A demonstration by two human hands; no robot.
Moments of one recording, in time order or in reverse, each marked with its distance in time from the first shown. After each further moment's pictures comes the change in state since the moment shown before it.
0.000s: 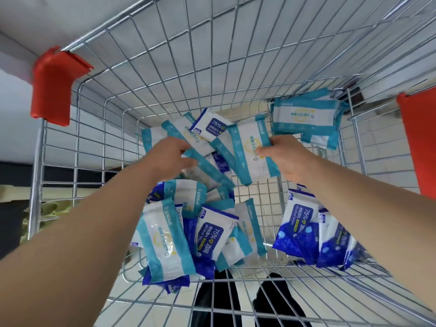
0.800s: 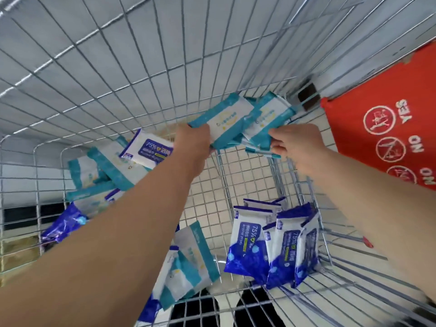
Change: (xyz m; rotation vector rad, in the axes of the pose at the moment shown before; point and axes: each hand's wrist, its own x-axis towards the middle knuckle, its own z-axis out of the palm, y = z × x) left_hand 0.087 0.172 0.074 -1.183 0.185 -0.353; right_hand 0.034 0.026 -0.140 0.397 0.366 0.061
